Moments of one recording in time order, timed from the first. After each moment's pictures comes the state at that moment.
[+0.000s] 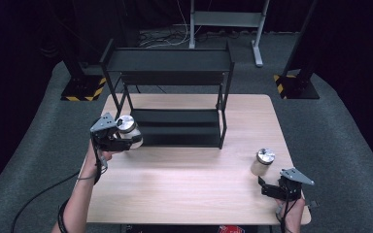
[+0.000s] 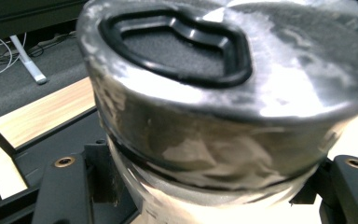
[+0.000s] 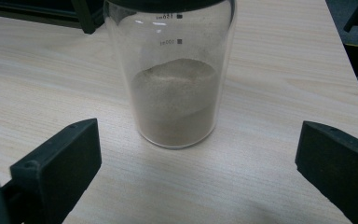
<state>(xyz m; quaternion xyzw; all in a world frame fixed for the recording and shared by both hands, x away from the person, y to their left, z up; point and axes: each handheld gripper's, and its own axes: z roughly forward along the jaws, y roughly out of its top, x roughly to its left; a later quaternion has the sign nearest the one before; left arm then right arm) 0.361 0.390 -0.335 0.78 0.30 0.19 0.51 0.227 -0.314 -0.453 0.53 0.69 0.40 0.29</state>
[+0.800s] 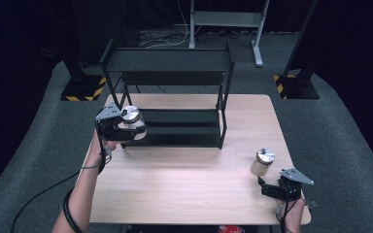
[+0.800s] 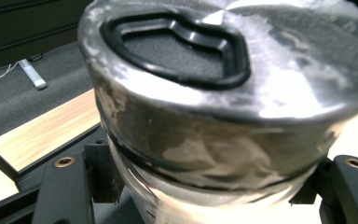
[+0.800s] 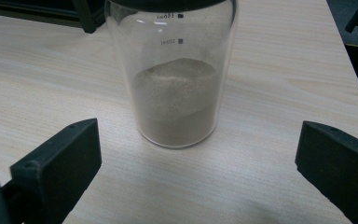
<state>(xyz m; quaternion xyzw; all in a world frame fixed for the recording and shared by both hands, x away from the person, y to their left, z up) 0.387 0.380 -0.318 0.79 0.30 0.19 0.51 0.227 -0.314 -0.453 0.53 0.69 0.40 0.29</state>
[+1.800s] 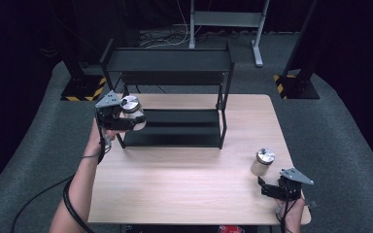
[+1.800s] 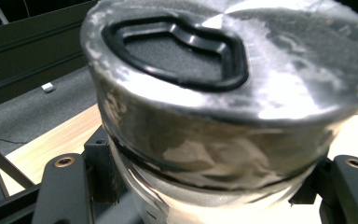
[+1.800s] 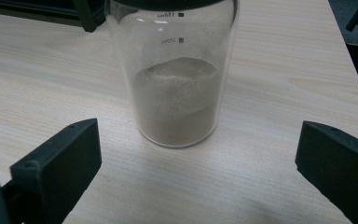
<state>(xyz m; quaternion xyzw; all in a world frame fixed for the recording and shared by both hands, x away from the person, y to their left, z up) 0.403 0.378 -0.293 0.79 0.30 0.20 0.50 0.228 -0.315 -0.452 0.53 0.69 0.40 0.29</state>
